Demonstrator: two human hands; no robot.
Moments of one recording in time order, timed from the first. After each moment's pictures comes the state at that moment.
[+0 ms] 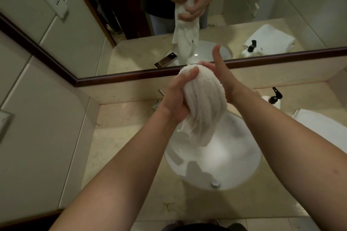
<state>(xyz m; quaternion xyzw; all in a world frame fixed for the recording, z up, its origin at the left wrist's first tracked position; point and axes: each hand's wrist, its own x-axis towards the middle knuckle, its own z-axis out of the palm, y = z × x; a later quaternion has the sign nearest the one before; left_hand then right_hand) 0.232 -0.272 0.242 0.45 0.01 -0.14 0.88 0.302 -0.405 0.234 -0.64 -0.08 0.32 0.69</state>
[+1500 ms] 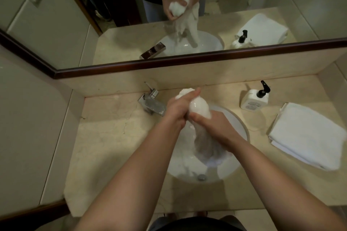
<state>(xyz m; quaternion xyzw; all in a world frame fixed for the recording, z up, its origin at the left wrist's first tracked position) 0.248 -0.322 0.150 0.51 0.36 -0.13 0.77 0.210 -0.454 0.171 -0.74 0.04 0.31 0.59</state>
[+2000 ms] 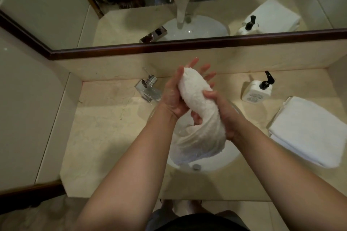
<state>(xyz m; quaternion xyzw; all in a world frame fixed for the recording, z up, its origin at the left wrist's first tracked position) 0.244 -0.325 0.142 0.33 0.09 -0.15 0.93 0.225 -0.473 0.168 -0.46 0.13 0.46 0.75</state>
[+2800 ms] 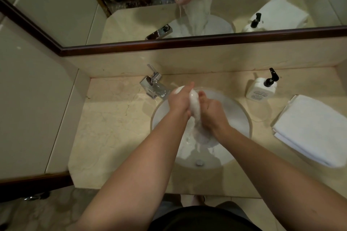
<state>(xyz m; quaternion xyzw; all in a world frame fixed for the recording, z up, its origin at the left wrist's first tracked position) 0.233 -0.345 0.113 0.46 0.47 0.00 0.76 0.211 -0.450 0.117 -0.83 0.00 0.21 0.51</state>
